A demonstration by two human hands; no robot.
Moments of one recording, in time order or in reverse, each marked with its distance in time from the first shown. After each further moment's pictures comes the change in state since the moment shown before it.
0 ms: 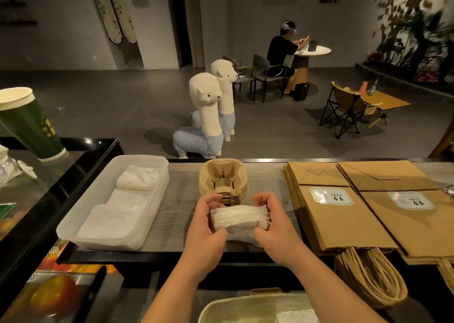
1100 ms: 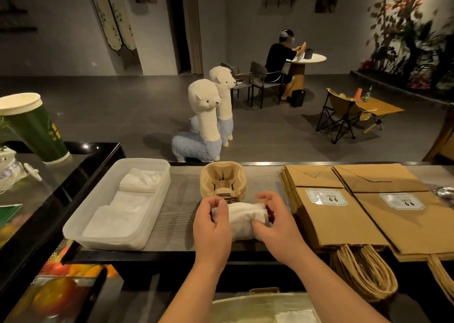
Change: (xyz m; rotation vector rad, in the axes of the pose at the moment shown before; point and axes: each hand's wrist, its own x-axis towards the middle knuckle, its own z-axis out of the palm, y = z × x) left_hand 0.003 0.007 0.031 0.004 0.329 0.058; right_hand -0.006 -0.002 -0.003 -0.007 0.119 -0.018
